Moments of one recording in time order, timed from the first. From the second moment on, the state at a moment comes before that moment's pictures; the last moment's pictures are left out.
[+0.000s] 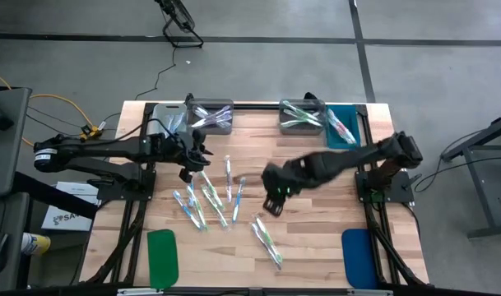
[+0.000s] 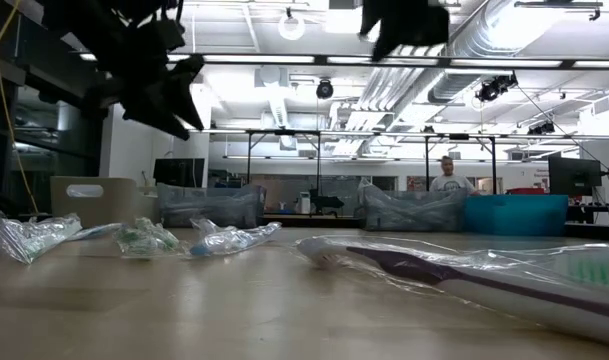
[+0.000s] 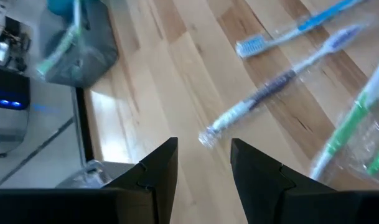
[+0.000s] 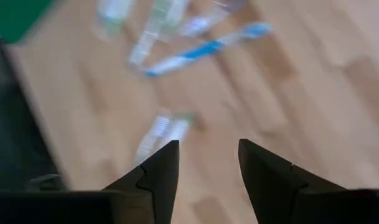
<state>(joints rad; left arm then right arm) 0.17 0.96 0.66 -0.39 -0.13 0.80 0.22 1.71 1.59 -0.97 0.06 0.77</state>
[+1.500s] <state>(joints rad) 0.17 0.96 0.64 -0.39 0.01 0.77 0.48 2.11 1.59 -0.83 0.20 1.15</state>
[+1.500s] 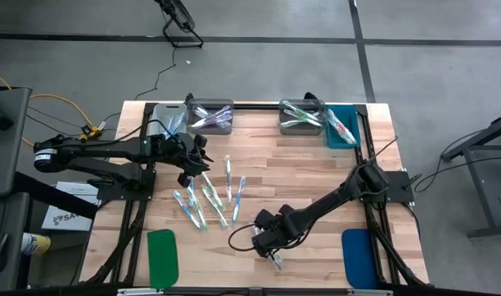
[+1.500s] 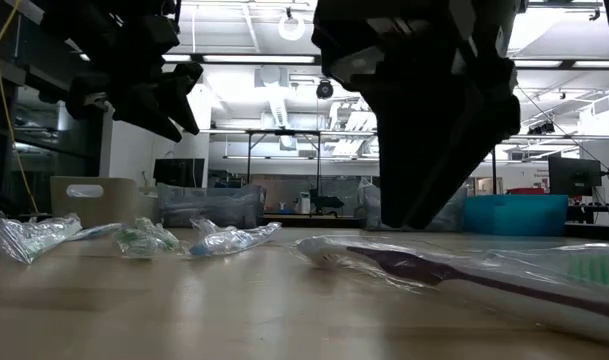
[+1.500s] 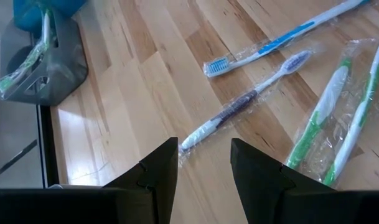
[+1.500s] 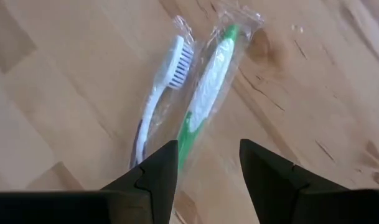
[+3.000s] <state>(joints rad) 0.17 0.96 0.64 -0.39 0.01 0.78 0.41 2.09 1.59 -1.08 0.09 1.15</state>
